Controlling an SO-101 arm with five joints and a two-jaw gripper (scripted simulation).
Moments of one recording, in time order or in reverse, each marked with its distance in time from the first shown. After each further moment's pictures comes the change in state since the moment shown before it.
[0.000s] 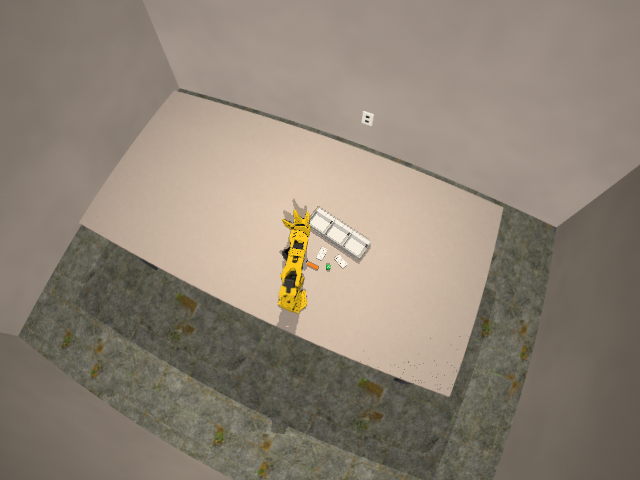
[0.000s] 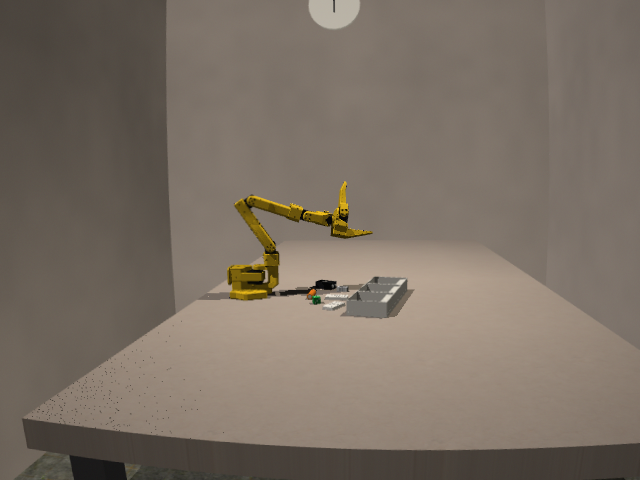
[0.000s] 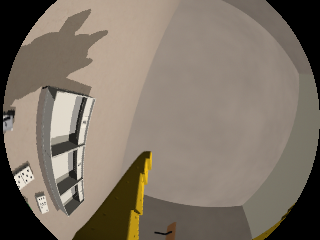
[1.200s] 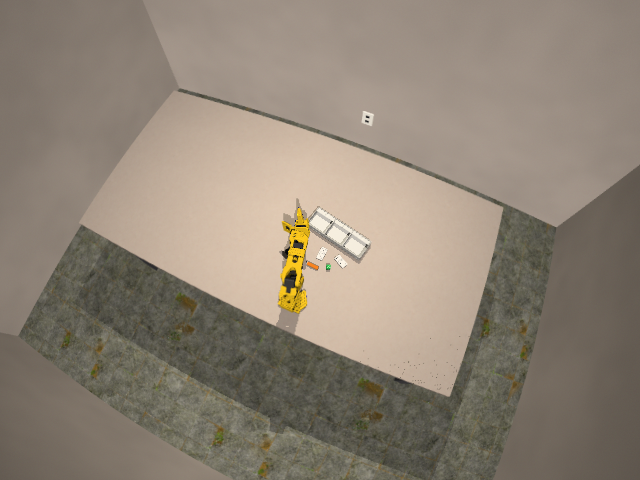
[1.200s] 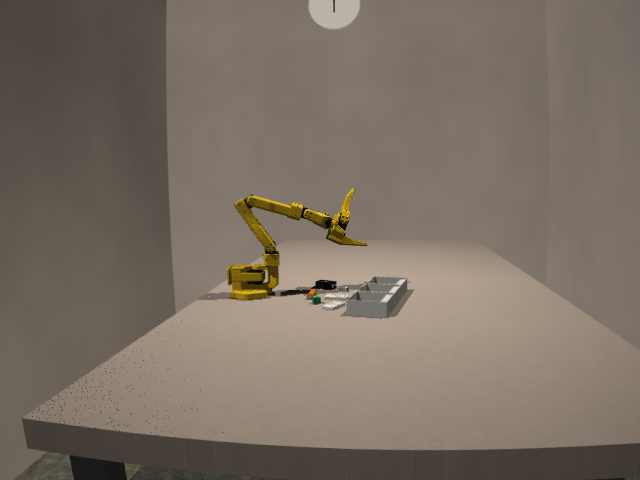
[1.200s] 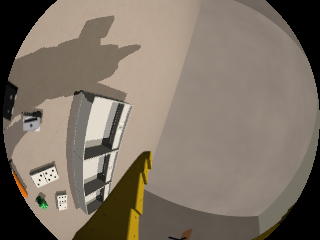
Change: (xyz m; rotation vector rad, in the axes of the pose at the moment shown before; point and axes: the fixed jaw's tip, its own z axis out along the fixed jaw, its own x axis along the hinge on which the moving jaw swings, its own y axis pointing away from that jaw) arm -0.009 0.030 -0.006 -0.222 -0.051 0.106
